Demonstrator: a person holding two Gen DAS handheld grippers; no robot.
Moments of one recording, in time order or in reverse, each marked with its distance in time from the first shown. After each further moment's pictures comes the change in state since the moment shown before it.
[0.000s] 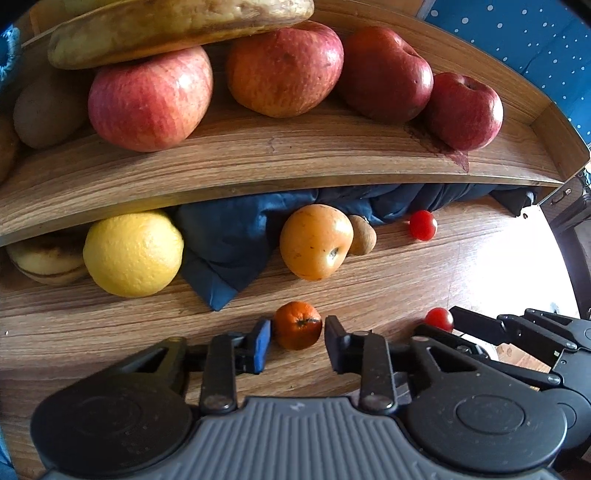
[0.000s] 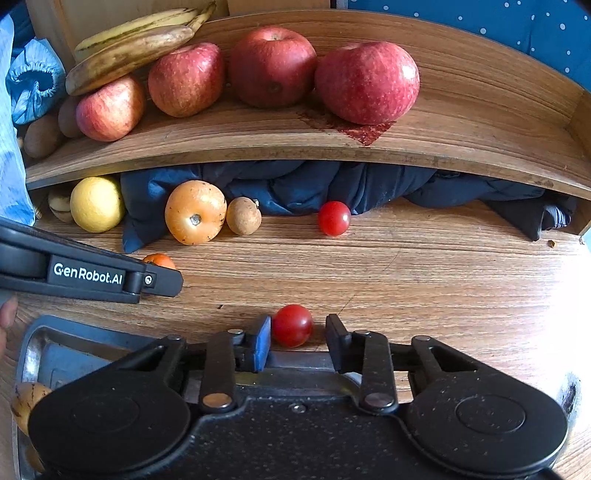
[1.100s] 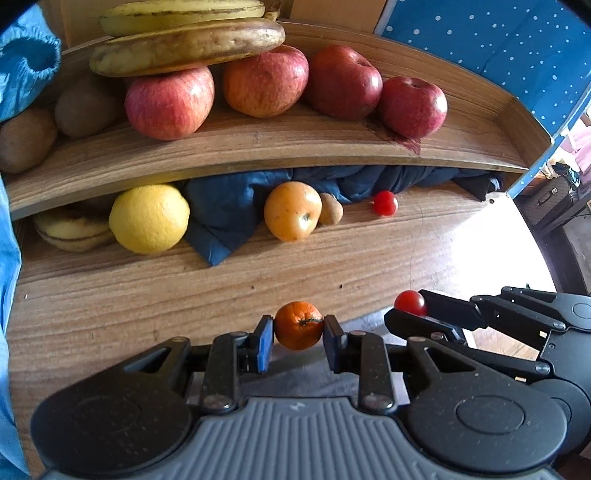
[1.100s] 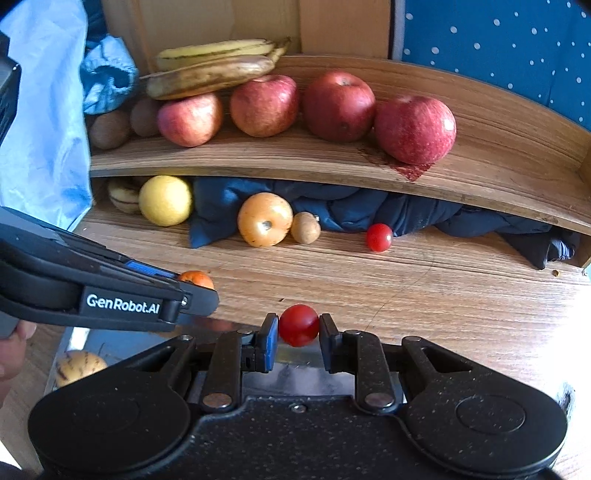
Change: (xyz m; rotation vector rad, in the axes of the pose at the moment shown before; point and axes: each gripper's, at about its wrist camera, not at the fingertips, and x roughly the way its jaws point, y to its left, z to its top) left arm -0.049 -0.008 -0.041 0.021 -0.048 -0.024; right arm -0.053 0.033 -0.013 -0.108 -0.089 0.073
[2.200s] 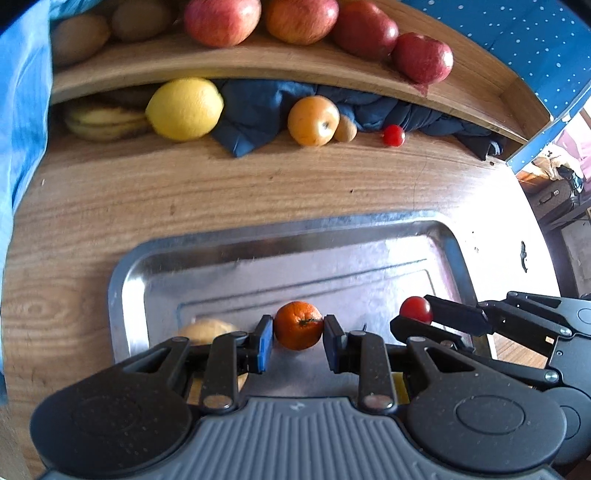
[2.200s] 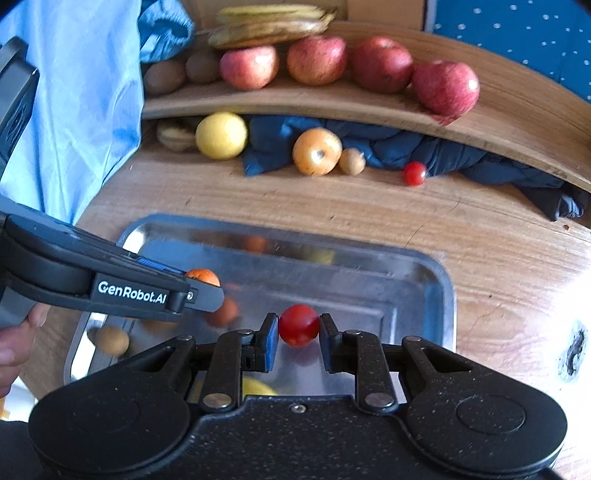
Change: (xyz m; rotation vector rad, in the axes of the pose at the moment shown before) left arm -0.018 0.011 -0.070 -0.098 0.077 -0.028; right arm -0.025 0.033 -0.053 -0.056 0.101 0.050
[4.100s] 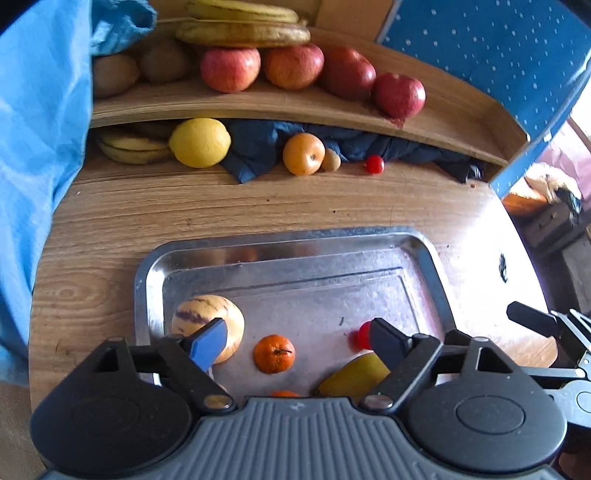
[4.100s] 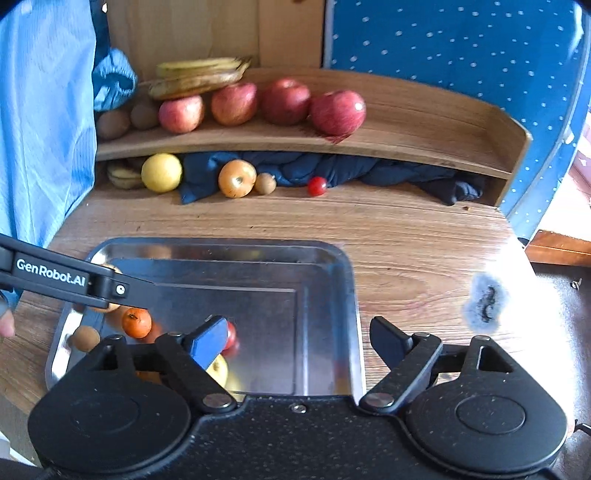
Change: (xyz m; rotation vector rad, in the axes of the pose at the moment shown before) left arm -0.055 -0.019 -0.025 -0.018 -0.133 0.032; right arm -0.072 -0.023 -0.047 0.153 -0.166 -0.195
